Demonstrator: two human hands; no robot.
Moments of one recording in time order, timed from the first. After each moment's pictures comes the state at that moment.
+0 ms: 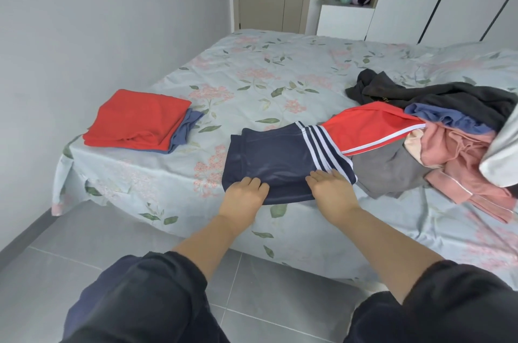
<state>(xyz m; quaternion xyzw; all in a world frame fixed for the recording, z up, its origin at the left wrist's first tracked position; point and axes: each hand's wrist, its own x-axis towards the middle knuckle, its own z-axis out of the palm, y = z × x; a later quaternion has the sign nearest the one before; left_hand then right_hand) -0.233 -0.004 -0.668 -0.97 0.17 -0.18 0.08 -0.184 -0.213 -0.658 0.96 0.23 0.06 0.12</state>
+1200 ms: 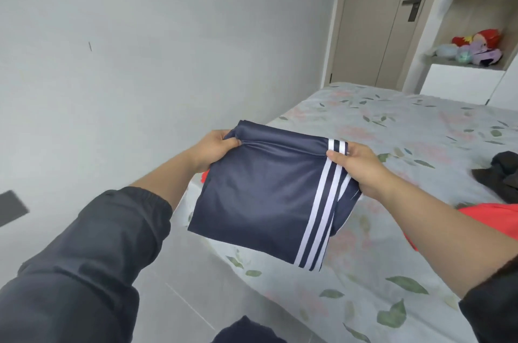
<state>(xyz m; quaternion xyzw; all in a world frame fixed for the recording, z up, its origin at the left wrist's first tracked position) -0.184 0.299 -0.496 -0.79 -0.13 -0.07 -0.60 -0.089 0.006 -0.499 0.76 0.15 -0.12 -0.62</state>
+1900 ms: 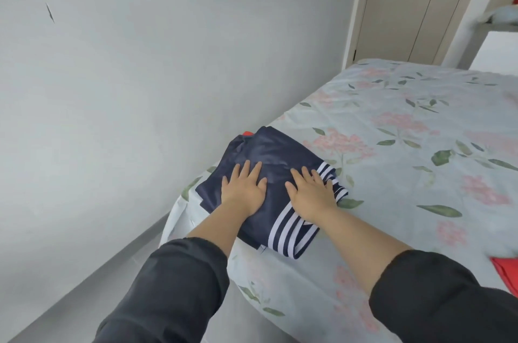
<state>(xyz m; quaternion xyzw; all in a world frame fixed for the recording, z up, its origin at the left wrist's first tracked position) -0.076 0.328 -0.667 -0.96 -0.24 -0.01 -0.13 -0.006 0.172 -0.664 0.95 0.29 -0.08 -0.11</state>
